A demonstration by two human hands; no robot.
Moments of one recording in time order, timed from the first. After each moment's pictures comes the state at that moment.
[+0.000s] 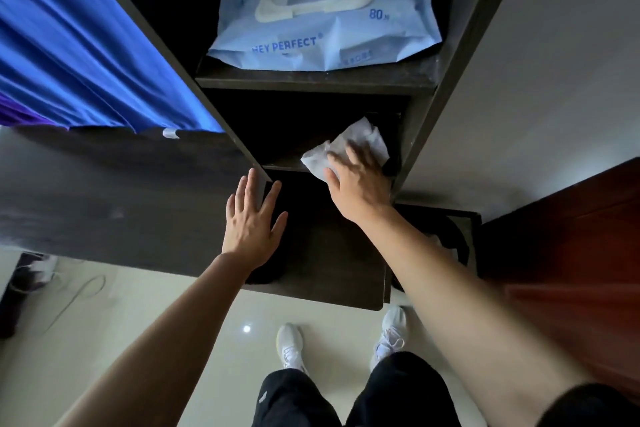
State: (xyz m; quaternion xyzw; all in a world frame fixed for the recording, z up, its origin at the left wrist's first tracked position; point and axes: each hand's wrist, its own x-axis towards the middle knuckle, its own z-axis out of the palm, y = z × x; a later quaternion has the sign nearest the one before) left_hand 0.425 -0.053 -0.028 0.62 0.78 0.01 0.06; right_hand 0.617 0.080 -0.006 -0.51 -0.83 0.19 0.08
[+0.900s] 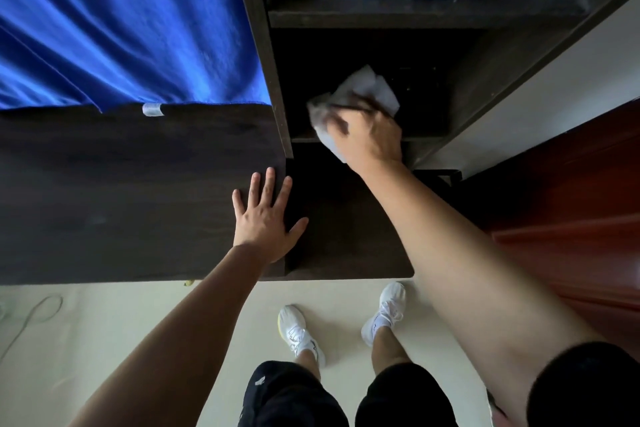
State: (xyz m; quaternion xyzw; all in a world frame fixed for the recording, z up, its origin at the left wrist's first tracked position) left_hand 0.352 -0.067 -0.097 0.67 0.72 -0.05 0.16; right_hand 0.523 0.072 0.001 -0.63 -0.75 0.08 0.17
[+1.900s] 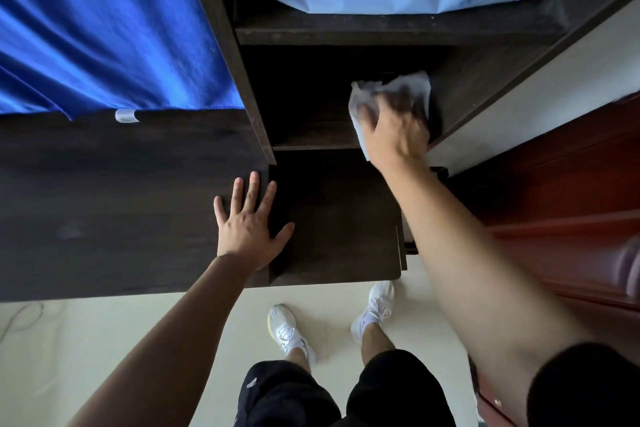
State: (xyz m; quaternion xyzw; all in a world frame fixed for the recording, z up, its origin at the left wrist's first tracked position) left_hand 0.354 -0.062 -0.095 0.66 0.73 -0.03 0.16; right_hand 0.584 0.104 -0.009 -0.71 -0.70 0.05 0.06
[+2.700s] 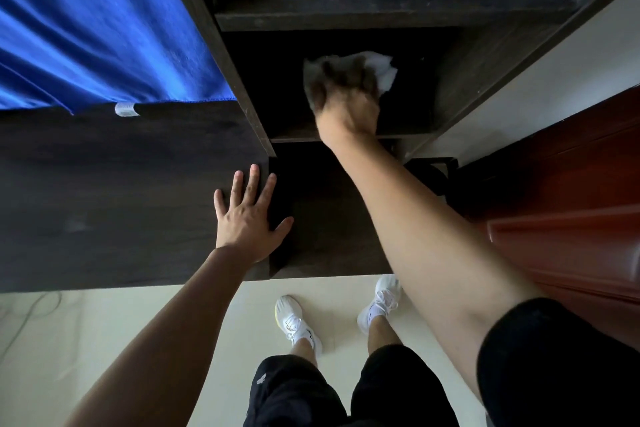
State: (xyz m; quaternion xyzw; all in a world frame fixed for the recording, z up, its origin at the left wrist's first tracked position) left_hand 0.355 -0.058 -0.088 0.66 0.73 -0.06 0.17; right_hand 0.511 0.125 -0.009 -0.67 -0.73 0.11 0.00
